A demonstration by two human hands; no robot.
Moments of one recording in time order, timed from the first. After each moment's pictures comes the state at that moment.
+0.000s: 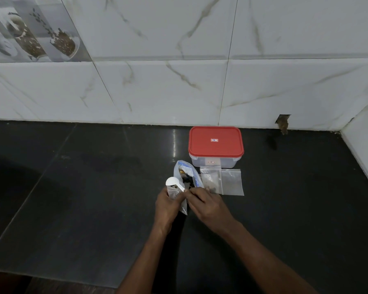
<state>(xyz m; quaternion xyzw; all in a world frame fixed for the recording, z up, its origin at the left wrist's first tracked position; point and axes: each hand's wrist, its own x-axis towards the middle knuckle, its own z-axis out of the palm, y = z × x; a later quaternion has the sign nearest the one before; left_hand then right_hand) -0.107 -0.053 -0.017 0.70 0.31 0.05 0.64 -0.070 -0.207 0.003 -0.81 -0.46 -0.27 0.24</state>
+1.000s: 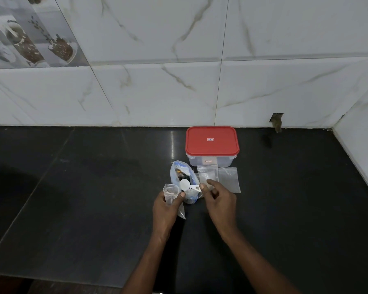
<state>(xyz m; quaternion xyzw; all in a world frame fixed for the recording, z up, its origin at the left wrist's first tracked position) -0.128 -0.061 -0.009 0.71 0.30 0.08 0.63 -0.082 -0.211 0.016 -0.83 -0.01 -0.03 0.56</state>
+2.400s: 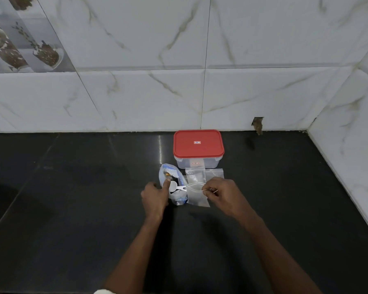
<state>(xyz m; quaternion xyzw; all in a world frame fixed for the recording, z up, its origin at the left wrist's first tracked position) -0.080 -0.052 -0.008 0.78 0.39 0.07 0.49 -0.053 -0.275 0.054 -0.89 -0.27 0.03 0.37</state>
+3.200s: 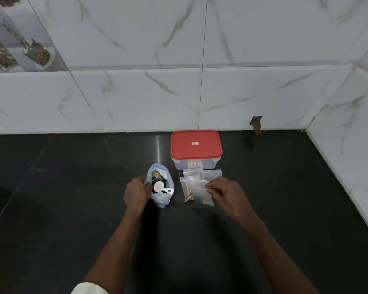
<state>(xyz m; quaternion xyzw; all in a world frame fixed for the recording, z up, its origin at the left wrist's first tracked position) -0.061 0.000 -0.001 0.89 0.32 0.01 0.33 -0.044 -0.285 0.039 -0.90 -0.24 -0.01 0.37</state>
